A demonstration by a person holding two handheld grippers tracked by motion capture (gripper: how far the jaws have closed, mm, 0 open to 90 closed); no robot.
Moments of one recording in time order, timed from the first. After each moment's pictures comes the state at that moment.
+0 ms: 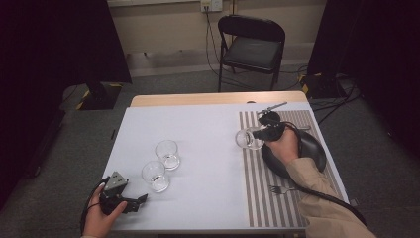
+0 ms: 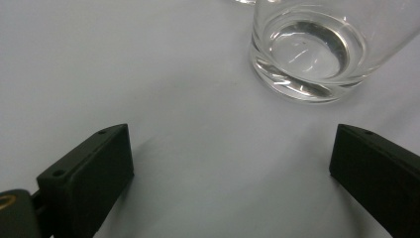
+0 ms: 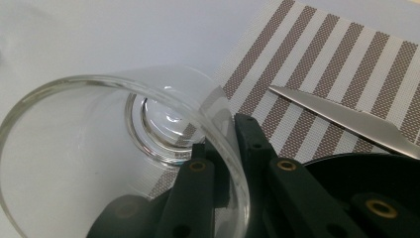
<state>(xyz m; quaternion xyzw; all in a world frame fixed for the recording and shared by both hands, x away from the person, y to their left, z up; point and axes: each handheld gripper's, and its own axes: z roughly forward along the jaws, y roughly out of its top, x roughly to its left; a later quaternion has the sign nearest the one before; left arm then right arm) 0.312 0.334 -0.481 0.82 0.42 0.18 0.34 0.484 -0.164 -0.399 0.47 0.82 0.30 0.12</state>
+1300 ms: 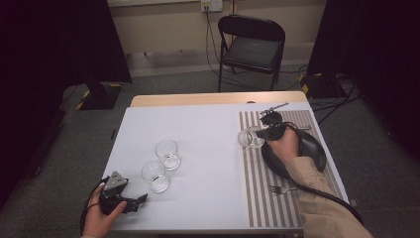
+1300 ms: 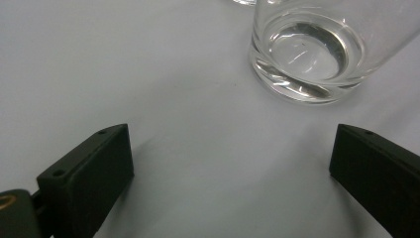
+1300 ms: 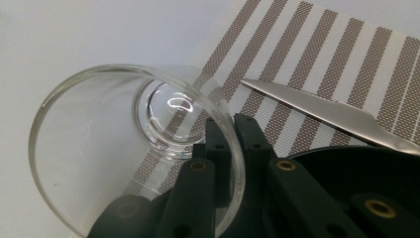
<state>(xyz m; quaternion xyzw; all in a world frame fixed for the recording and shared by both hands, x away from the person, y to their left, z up) 0.312 0.334 -0.481 0.82 0.43 0.18 0.35 0.493 -0.172 -0.410 0.49 0.81 0.29 0.14</state>
